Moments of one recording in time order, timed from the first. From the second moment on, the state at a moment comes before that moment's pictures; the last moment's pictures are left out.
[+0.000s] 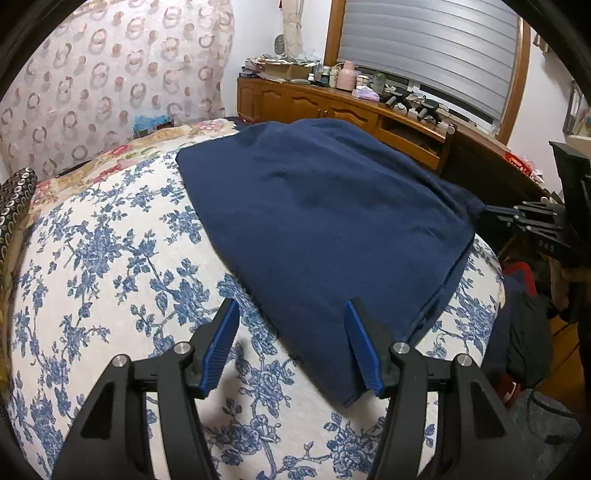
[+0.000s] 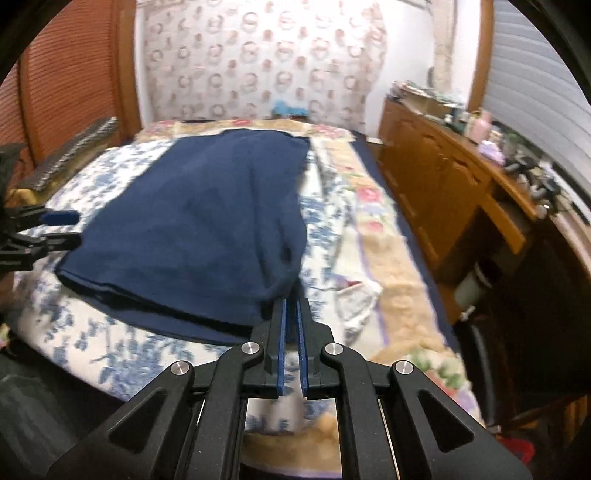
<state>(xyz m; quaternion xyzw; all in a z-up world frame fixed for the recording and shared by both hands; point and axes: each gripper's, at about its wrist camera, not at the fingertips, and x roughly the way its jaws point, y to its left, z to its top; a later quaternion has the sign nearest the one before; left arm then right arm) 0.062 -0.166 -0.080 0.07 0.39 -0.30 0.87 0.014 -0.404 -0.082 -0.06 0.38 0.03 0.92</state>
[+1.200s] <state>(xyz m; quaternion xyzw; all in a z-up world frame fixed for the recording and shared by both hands) 0.037 -0.160 -0.059 0.04 0.38 -0.38 0.84 0.036 -0.337 -0.107 -0.11 0.39 0.17 0.90</state>
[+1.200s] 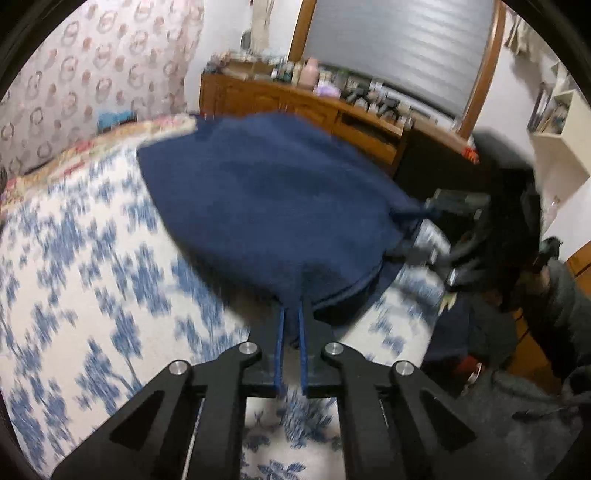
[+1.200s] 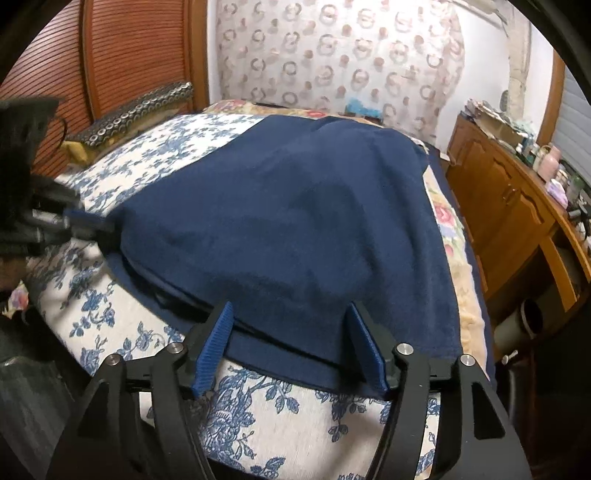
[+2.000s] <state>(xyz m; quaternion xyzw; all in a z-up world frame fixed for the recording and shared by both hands) 0.067 -0.147 0.003 0.01 0.30 -0.35 0.89 0.040 -0.335 -0.108 -0.17 0.39 0.17 0.89</state>
